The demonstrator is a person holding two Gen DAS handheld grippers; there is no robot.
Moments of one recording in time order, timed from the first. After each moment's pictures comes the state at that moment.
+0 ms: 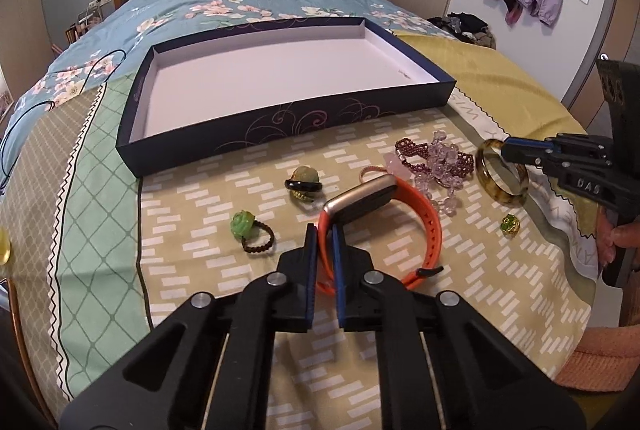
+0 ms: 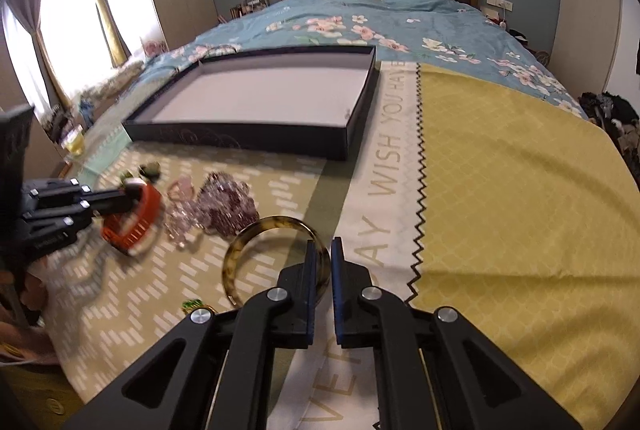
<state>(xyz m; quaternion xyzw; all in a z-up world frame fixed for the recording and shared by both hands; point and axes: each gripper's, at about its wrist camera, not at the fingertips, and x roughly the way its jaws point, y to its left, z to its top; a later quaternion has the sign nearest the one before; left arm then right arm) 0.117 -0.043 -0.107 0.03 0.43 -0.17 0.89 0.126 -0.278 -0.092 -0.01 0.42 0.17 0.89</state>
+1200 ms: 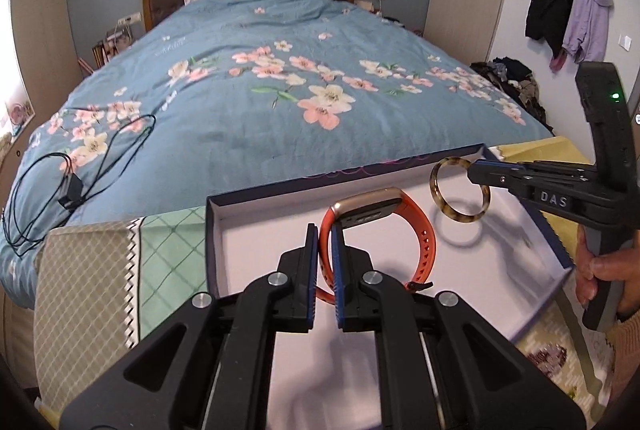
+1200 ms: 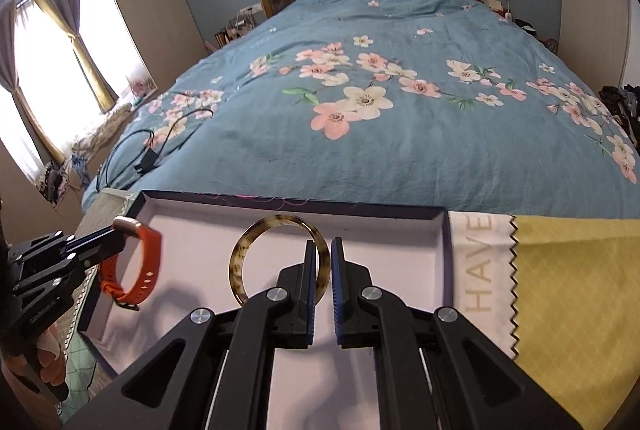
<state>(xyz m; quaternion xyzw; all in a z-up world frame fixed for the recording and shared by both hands) 0.335 0.009 -0.044 0.02 0.39 -0.12 0.91 0.349 -0.195 -0.072 0.04 0.42 0.17 0.89</state>
